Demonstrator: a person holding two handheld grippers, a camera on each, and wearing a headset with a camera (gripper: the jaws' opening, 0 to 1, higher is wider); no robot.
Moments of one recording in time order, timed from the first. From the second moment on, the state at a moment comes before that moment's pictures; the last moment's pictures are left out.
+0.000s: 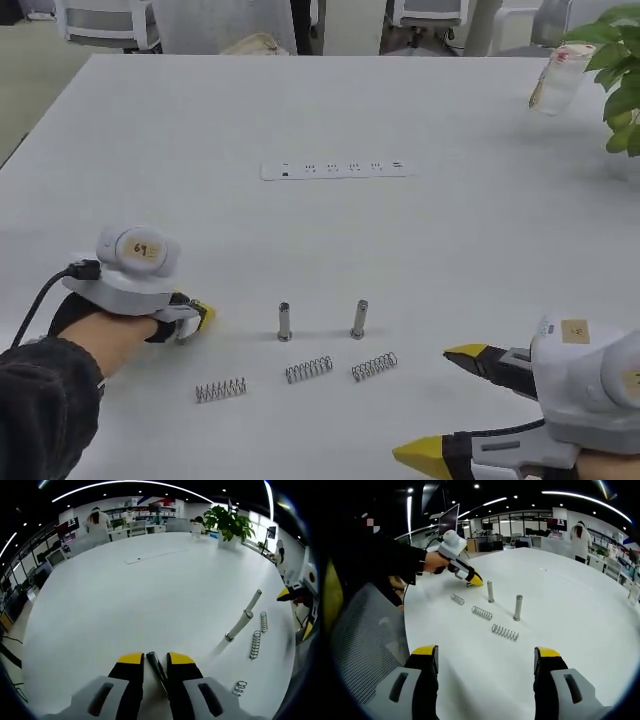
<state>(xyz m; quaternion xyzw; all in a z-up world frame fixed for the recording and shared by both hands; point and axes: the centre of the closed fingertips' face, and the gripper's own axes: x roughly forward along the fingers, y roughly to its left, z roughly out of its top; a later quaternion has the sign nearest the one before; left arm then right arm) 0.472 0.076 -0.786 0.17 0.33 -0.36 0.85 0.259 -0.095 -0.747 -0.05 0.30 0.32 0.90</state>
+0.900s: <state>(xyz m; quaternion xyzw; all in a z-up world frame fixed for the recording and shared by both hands) 0.474 0.076 -0.788 0.21 0.33 -0.37 0.85 0.259 -0.093 -0.745 -0.05 0.30 0.32 0.90</state>
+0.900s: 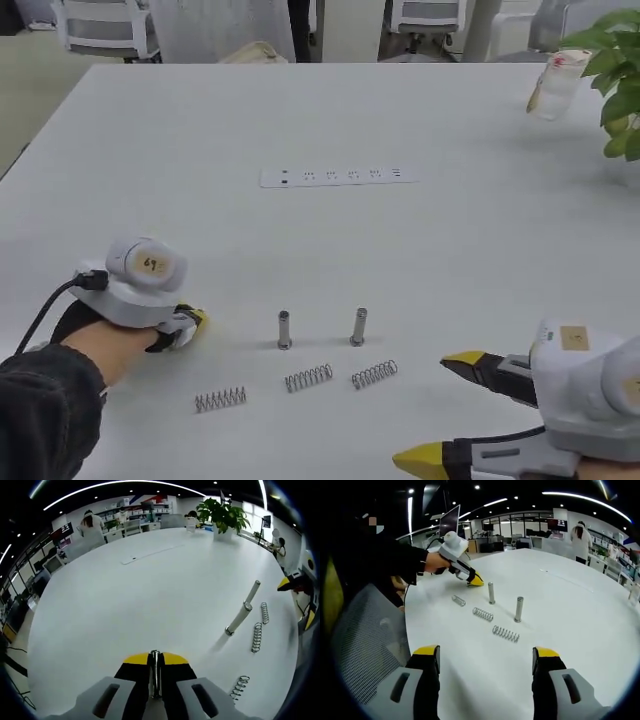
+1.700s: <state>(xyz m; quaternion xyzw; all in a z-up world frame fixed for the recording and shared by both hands) 0.454 0.085 -0.761 0.17 0.32 -0.37 0.86 0.259 -0.092 -0.744 -0.05 0.30 0.32 0.90</state>
